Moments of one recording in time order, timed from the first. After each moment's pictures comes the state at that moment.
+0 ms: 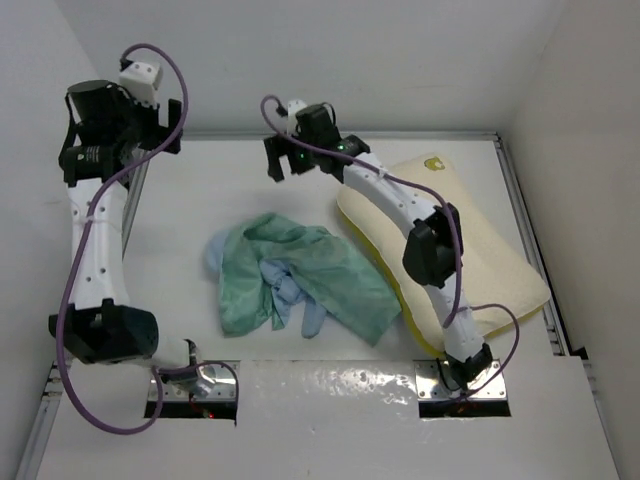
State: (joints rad) left arm 0.19 1.39 1.69 -0.59 0.23 0.28; right arm 0.64 2.23 2.23 -0.43 -0.12 0.13
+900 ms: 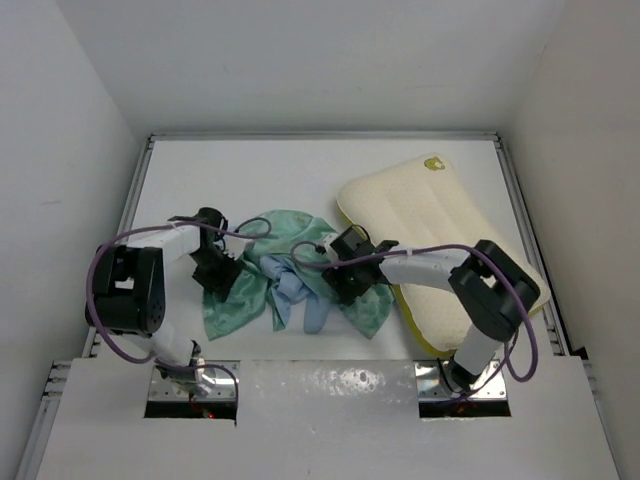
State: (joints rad) left arm -0.08 1.57 0.84 -0.85 0.15 0.51; right arm 0.80 1.67 0.85 -0.32 -0.08 0.01
